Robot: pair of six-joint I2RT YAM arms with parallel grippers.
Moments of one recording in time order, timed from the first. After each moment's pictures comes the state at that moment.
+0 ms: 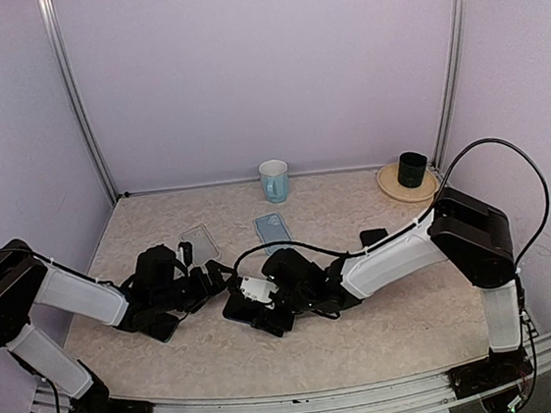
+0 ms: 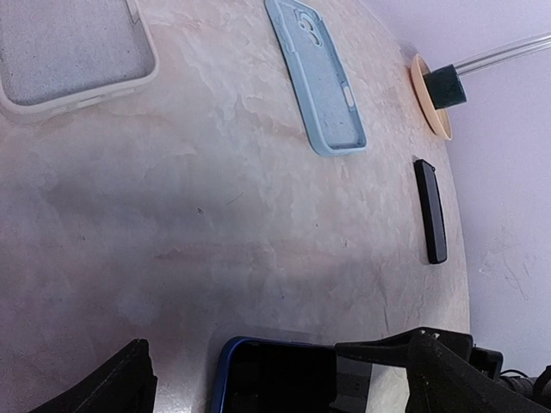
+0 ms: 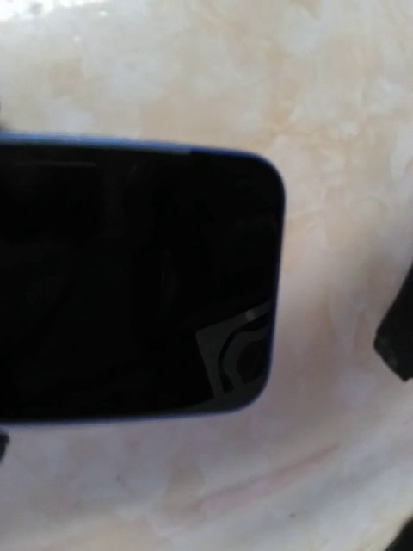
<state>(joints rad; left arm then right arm) -0.63 1.56 0.46 0.58 0.15 -0.89 1.11 2.08 1.22 0.12 0.02 -0.23</state>
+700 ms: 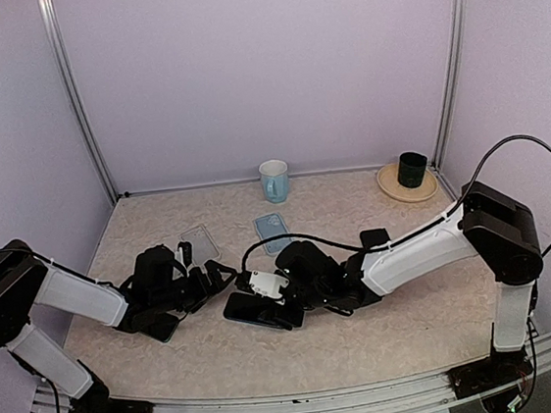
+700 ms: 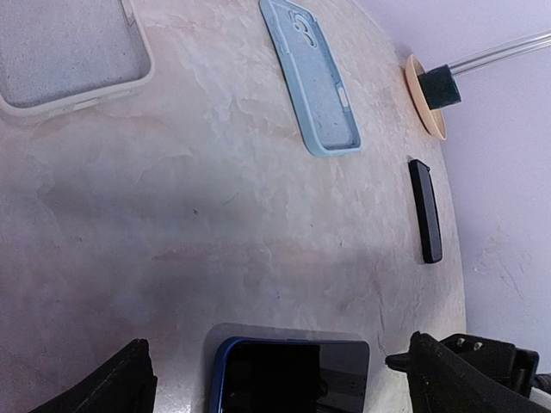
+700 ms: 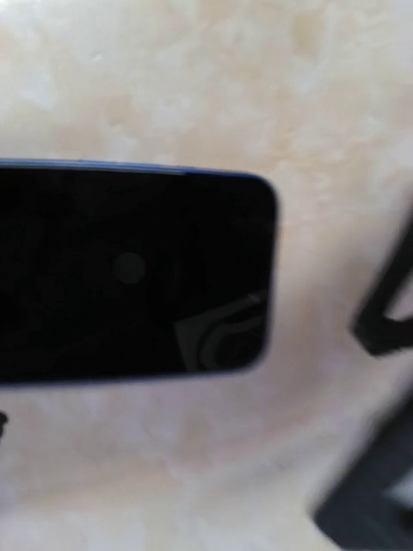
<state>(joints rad) -0.62 1.56 0.45 0.60 0.16 -0.89 1.12 1.96 1.11 0.15 0.02 -0.27</state>
